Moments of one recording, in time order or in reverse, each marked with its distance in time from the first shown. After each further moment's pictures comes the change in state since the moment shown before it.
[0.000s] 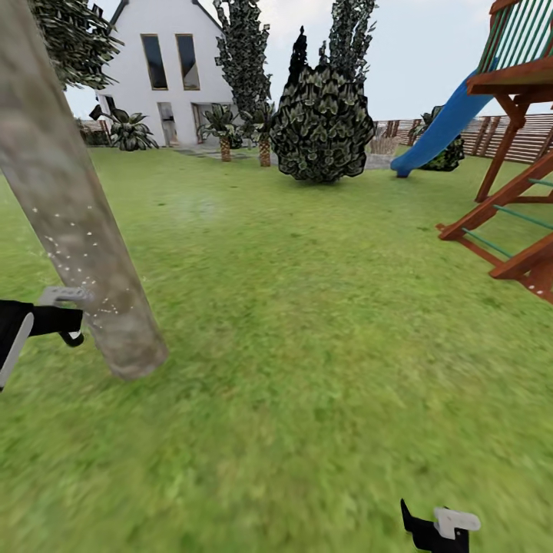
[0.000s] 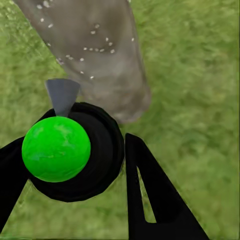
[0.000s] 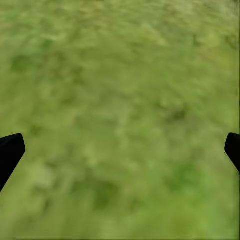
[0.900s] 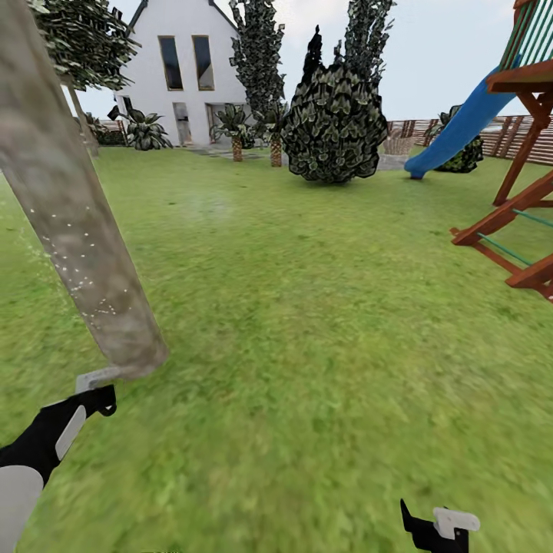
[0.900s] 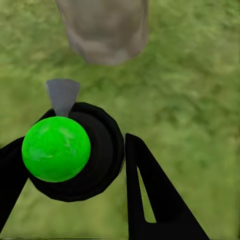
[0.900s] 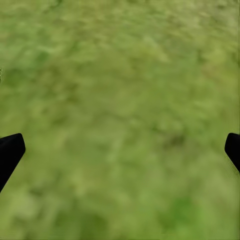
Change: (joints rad) left arm 0.152 -0.201 0.110 0.629 0.186 -0.689 0.218; right arm 0.000 0.001 0.000 0.000 0.000 0.000 0.000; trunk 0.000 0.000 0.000
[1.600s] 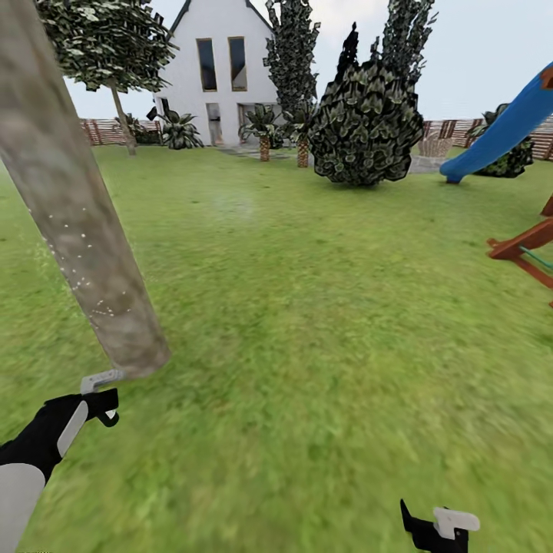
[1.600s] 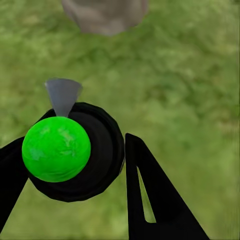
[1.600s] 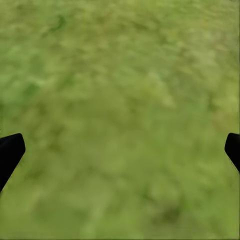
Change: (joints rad) left arm 0.000 -0.005 -0.008 -0.042 -0.011 0.164 0.000; right arm 0.000 0.000 0.000 0.000 0.000 0.000 0.000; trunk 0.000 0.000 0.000
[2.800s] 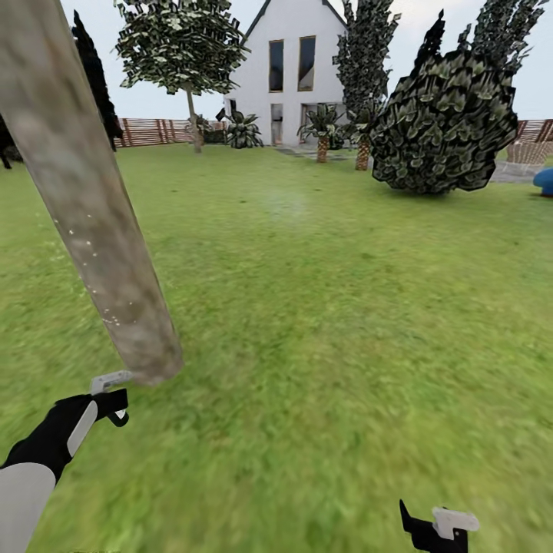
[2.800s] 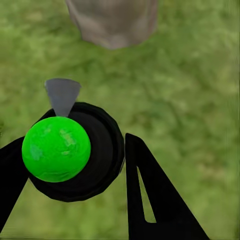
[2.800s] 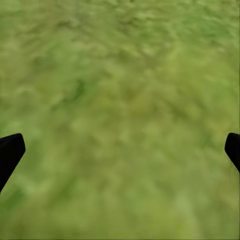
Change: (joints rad) left arm 0.000 -0.034 -0.002 0.000 -0.002 0.000 0.000; right arm 0.000 0.003 0.000 0.001 0.001 0.000 0.000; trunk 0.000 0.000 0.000
